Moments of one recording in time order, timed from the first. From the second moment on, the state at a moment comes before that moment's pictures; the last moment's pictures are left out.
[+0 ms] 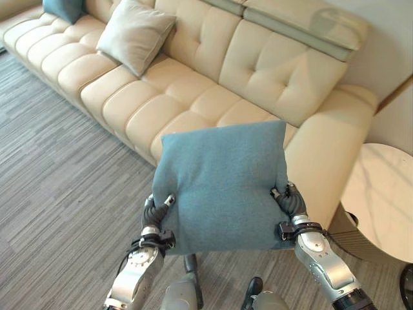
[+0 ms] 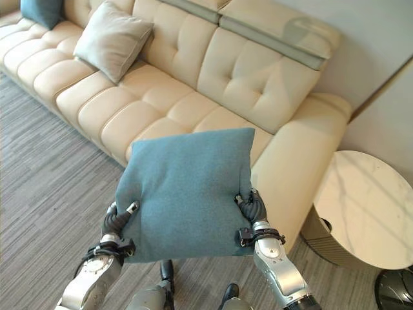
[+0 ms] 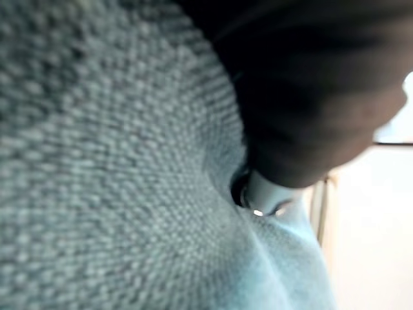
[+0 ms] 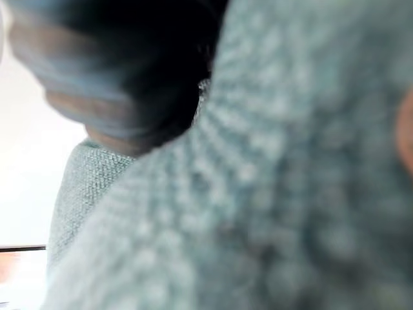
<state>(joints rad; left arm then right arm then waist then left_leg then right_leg) 0.10 0.35 -0.23 -0.04 -0.45 0.02 0.44 -0.02 -0.32 0.33 -0.04 0.29 0.05 -0.33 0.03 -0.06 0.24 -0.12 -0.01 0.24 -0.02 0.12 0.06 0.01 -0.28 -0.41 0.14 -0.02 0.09</state>
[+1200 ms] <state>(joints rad) 0.15 0.30 -0.21 -0.08 -0.37 0.03 0.43 -0.03 -0.37 0.34 -0.01 0.33 0.04 -0.34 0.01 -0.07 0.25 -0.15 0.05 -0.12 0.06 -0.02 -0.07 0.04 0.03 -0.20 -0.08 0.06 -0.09</state>
